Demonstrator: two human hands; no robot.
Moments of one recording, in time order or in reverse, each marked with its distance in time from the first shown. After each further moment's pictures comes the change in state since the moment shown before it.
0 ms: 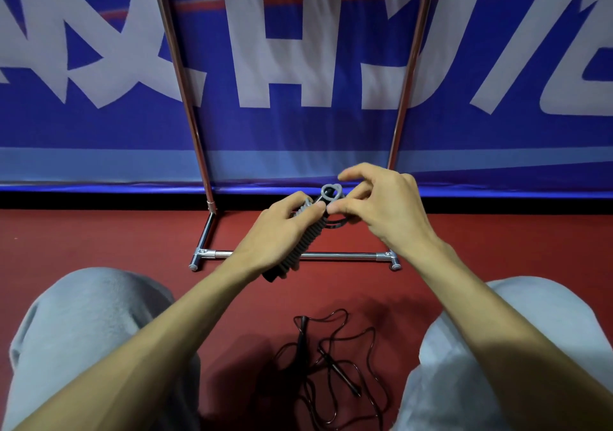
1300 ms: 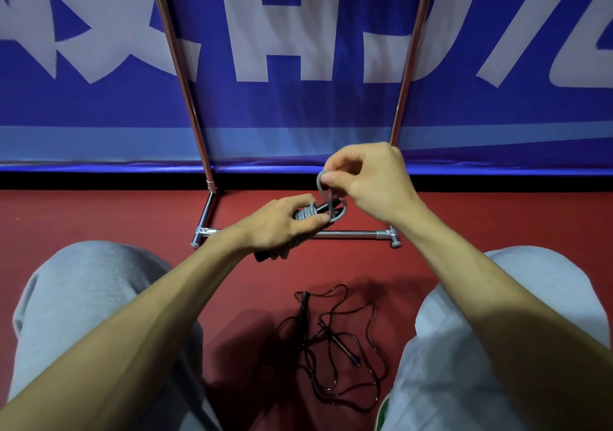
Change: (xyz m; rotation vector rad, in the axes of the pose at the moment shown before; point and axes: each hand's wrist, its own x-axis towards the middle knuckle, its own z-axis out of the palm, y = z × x) left_hand 0.022 -0.045 -0.001 0.299 -0.295 0.056; right_hand 0.001 -0.002 0.013 0.098 -0.057 -0.065
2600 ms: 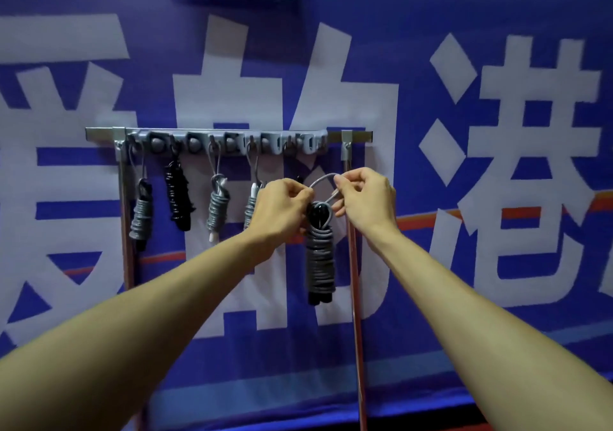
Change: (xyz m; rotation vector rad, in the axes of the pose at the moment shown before) left_hand 0.160 0.321 -0.196 -0.185 0.690 0.425; right_hand 0.244 -0.113 -0.224 0.224 0.651 -0.182
